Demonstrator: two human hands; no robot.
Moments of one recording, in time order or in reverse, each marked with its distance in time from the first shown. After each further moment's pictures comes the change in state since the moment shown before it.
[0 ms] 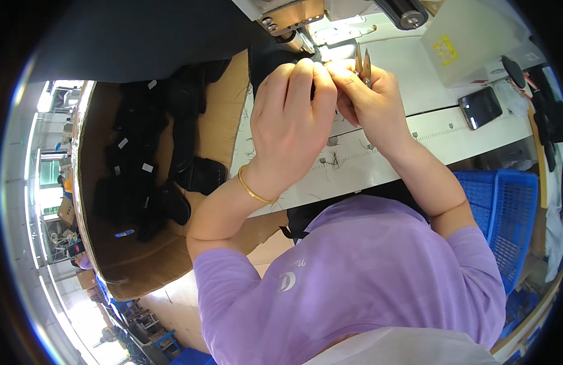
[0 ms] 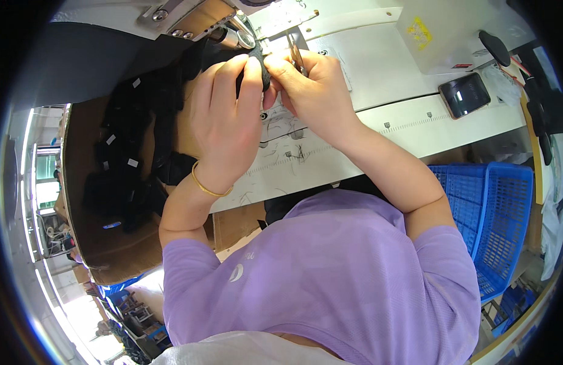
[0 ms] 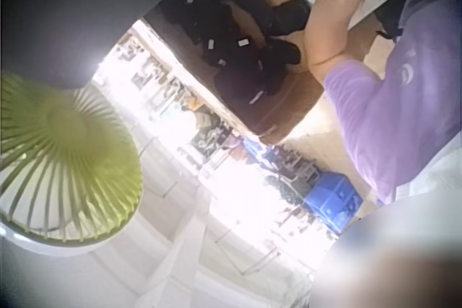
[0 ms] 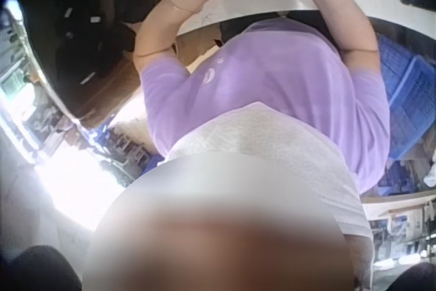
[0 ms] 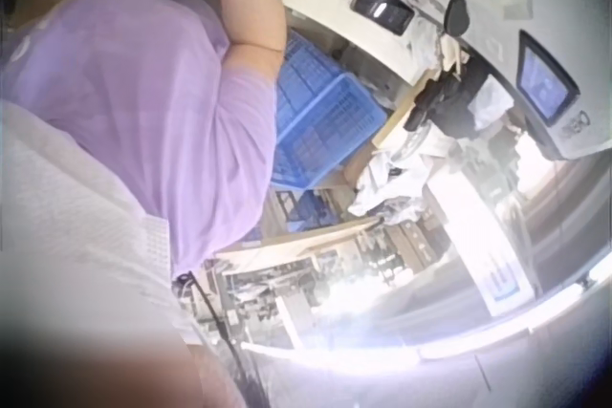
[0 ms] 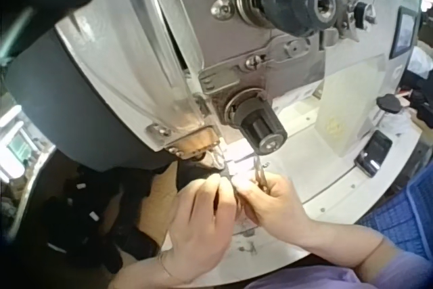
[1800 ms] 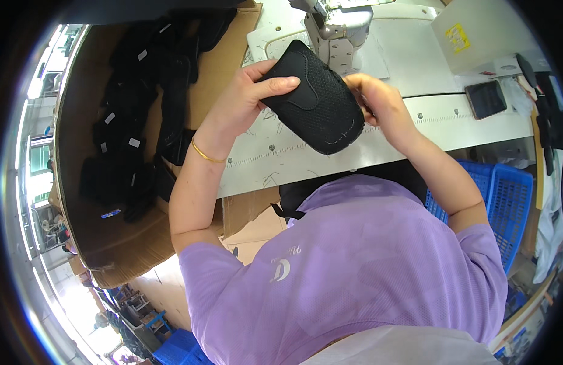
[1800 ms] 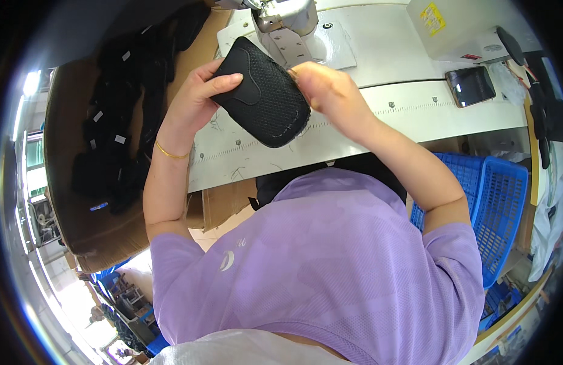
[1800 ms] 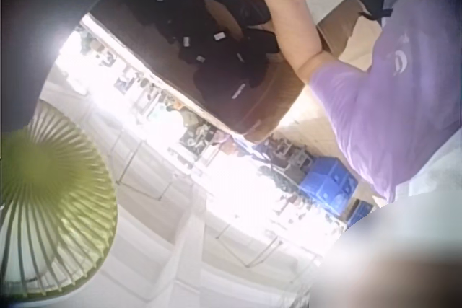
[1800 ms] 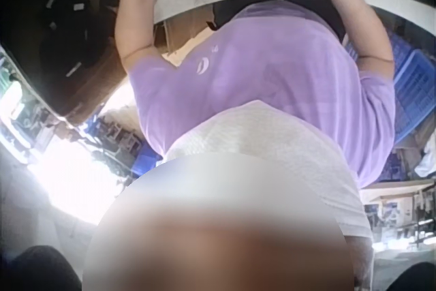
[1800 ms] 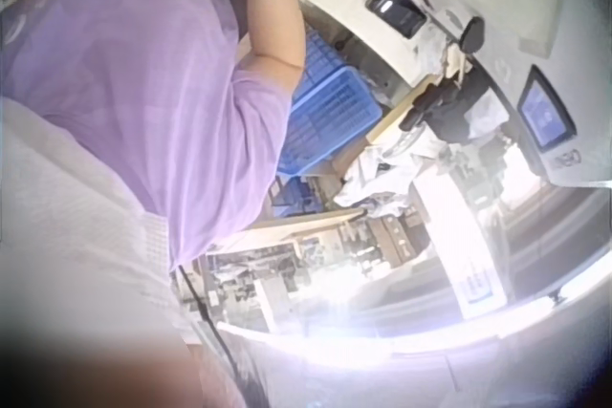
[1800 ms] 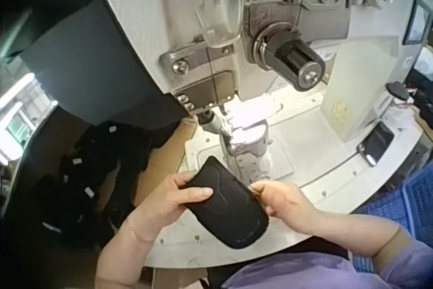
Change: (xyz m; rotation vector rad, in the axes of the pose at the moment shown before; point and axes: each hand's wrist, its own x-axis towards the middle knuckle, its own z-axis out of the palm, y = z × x) left_hand -0.065 -0.055 0.000 -1.735 -0.686 -1.284; right_hand -0.033 0.042 -0.039 -0.312 -0.222 0.166
